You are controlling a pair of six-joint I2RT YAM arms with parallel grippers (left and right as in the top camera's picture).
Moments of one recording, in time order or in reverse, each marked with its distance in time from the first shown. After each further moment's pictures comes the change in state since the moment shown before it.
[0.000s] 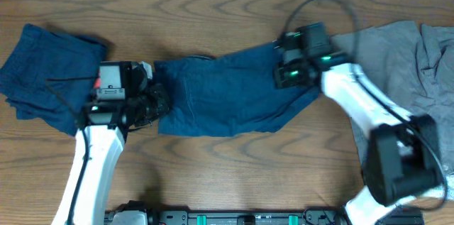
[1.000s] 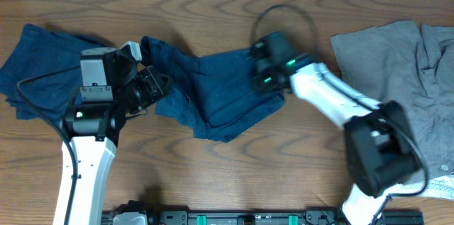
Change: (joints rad) left arm -0.001 -0.048 0.117 0.026 0.054 -0.108; right arm 0.085 0.059 0.074 -0.079 0.163 0.066
